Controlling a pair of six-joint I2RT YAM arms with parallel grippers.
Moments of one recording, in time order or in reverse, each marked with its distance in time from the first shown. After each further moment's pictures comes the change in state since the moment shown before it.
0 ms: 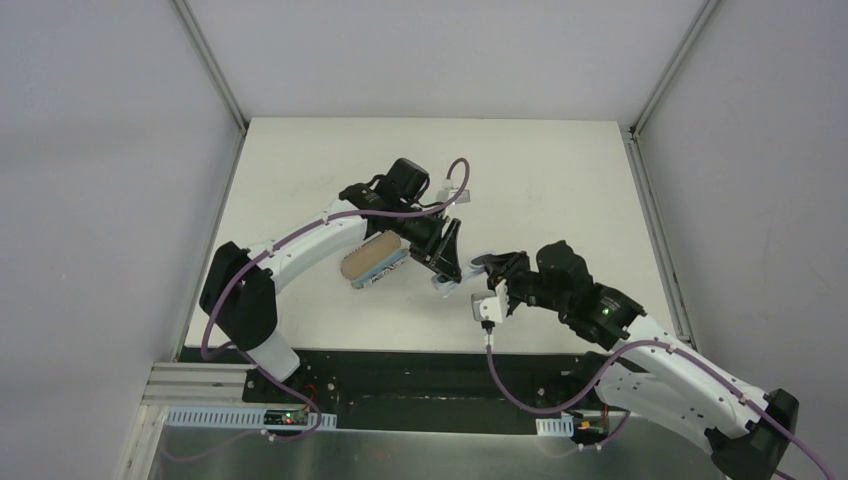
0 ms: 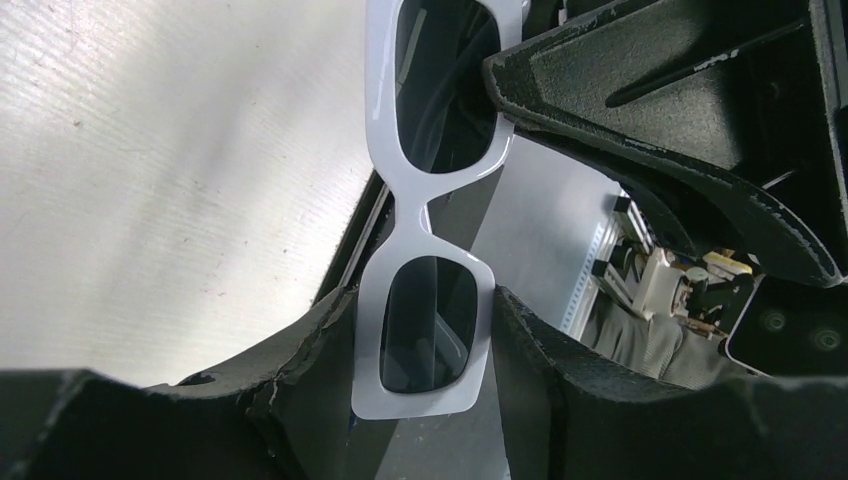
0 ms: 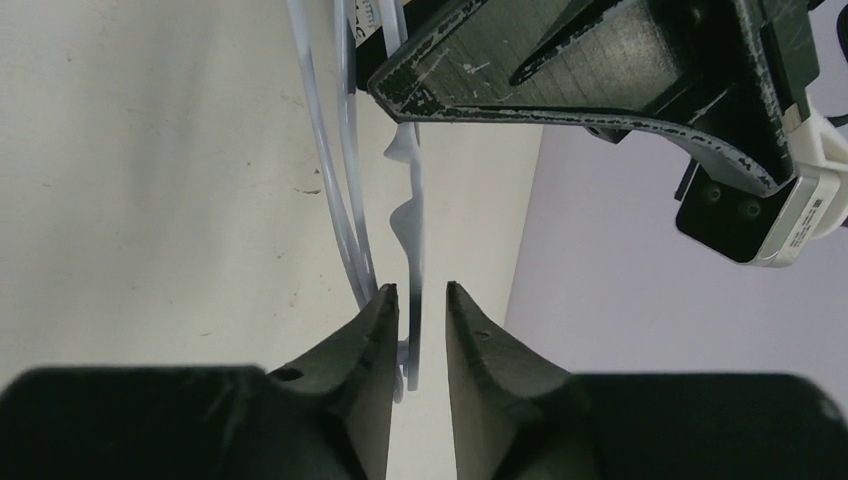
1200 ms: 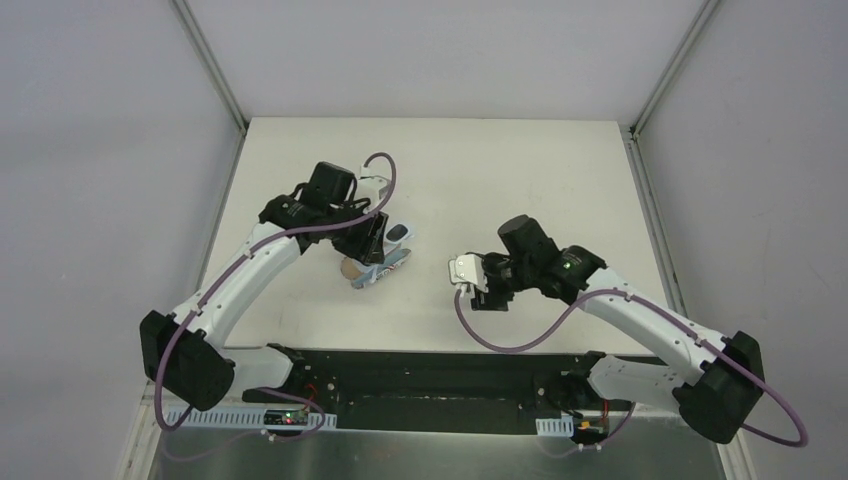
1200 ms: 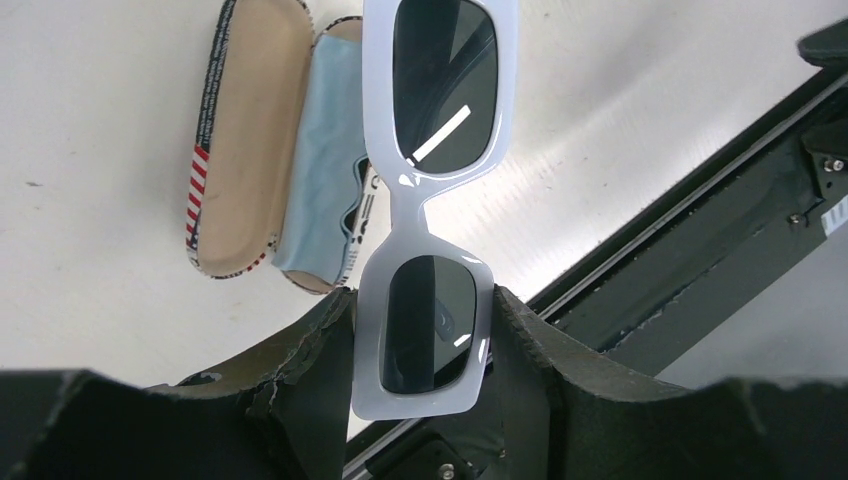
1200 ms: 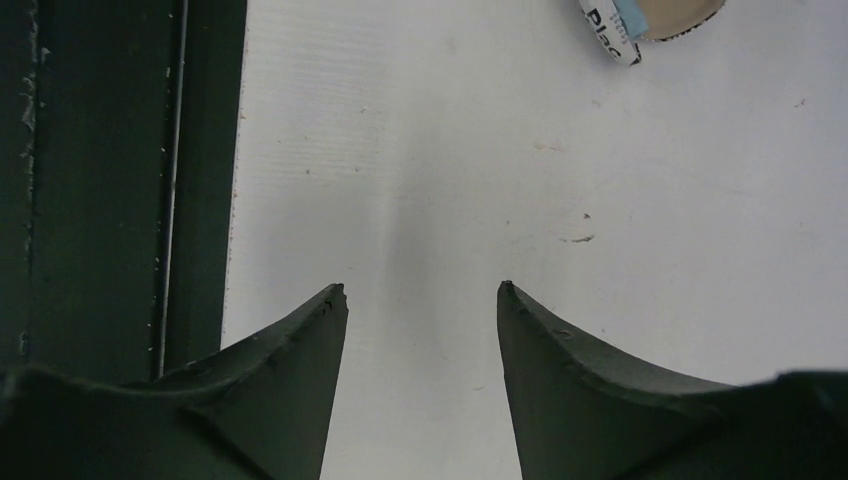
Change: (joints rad) left arm 0.233 -0.379 -0.168 -0.233 -0.550 0.271; right arm -0.045 0.354 0.229 -0.284 -0.239 0.456
